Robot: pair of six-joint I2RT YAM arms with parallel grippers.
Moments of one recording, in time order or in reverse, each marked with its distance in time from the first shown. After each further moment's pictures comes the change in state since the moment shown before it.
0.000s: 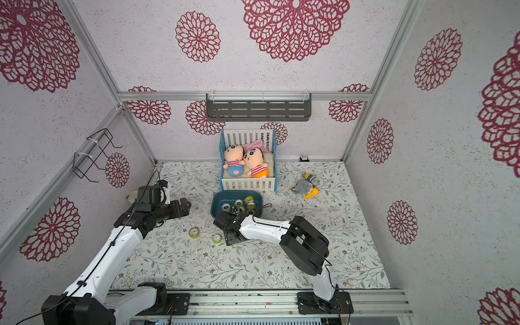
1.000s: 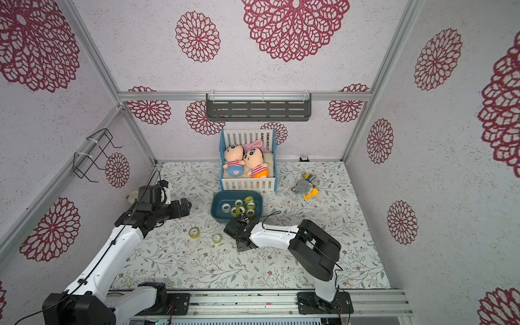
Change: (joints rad) left arm 0.000 0.011 0.000 0.000 0.007 0.000; right arm -0.003 -0.136 -0.256 0.097 0.008 0.007
